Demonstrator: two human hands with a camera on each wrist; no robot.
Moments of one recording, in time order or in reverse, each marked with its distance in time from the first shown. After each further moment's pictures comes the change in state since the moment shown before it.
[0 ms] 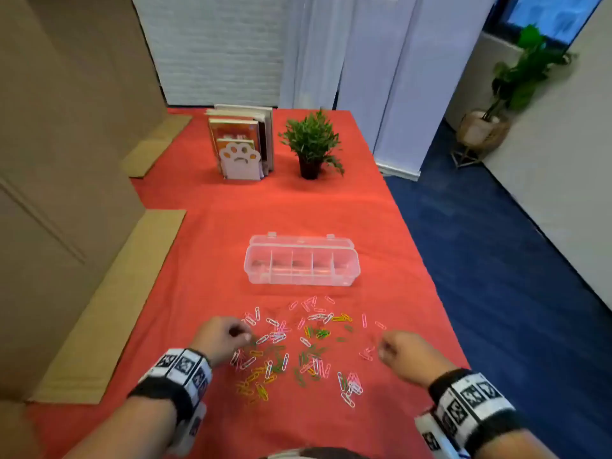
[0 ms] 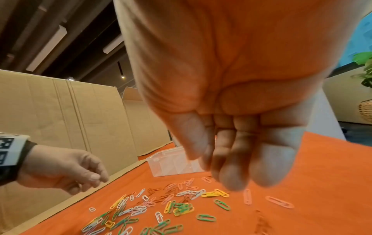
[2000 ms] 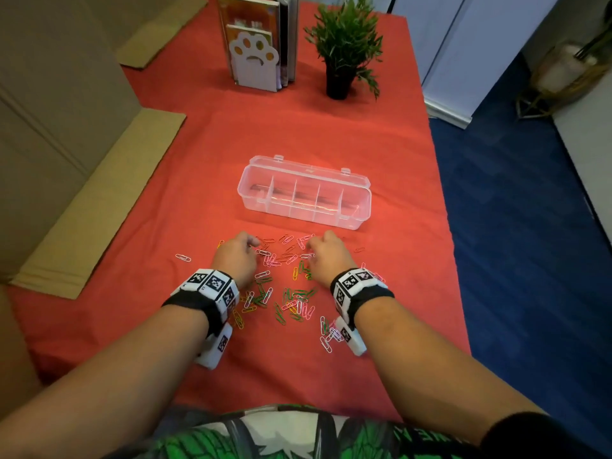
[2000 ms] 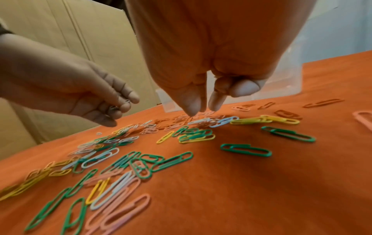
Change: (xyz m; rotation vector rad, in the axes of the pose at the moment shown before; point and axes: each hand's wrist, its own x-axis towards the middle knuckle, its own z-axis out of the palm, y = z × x) left_hand 0.043 0.029 0.069 -0.108 0.297 -0.206; right_hand 0.145 -0.051 0.055 -0.025 0.205 -0.248
